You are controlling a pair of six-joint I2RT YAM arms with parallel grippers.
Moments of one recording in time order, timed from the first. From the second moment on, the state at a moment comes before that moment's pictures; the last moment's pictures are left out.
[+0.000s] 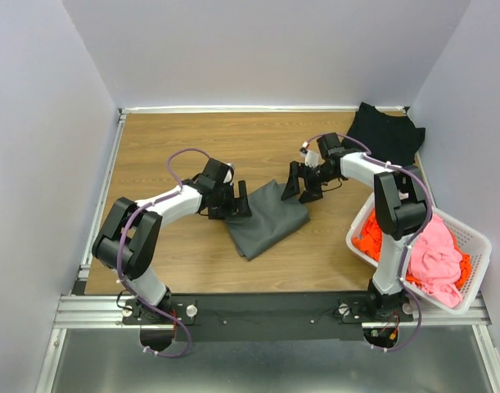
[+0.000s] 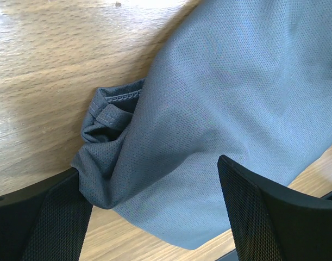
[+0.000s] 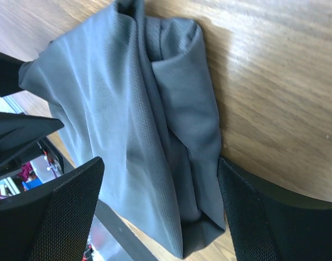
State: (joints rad) left arm -0.48 1.64 0.92 -0.29 0.24 -0.56; right arm 0.27 1.98 1.31 -0.54 -0.68 0.23
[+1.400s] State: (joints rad) left arm -0.37 1.52 1.02 -0.43 0.22 -0.49; right arm 0.34 2.00 1.52 -0.61 -0.30 0.21
